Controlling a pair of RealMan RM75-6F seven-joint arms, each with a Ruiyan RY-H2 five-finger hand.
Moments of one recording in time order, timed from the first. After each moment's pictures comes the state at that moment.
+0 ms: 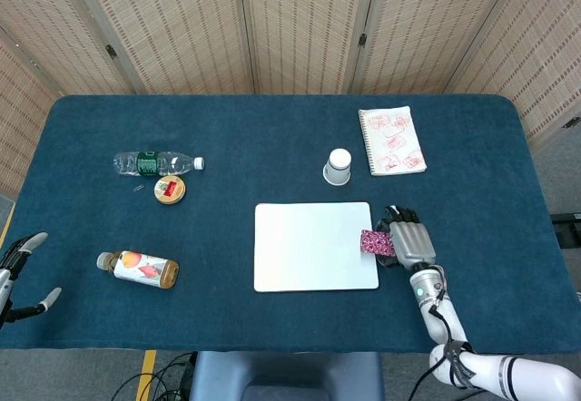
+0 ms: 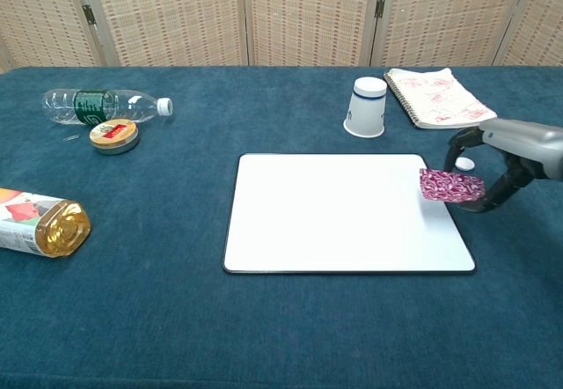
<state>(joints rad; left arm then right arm) -0.14 -1.01 0.01 -1.45 1.56 1.41 -0.56 0.60 -1.50 0.19 -1.64 -0.76 1.06 -0.54</state>
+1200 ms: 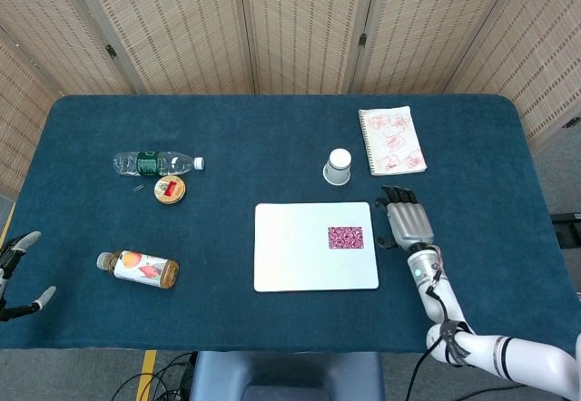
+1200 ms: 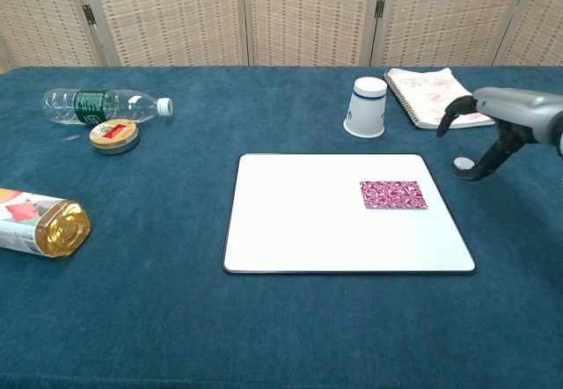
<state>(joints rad) -0.14 -1.02 0.01 -1.42 1.55 1.40 -0.58 0.66 -1.45 0.19 -1.57 -0.75 1.03 -0.49</state>
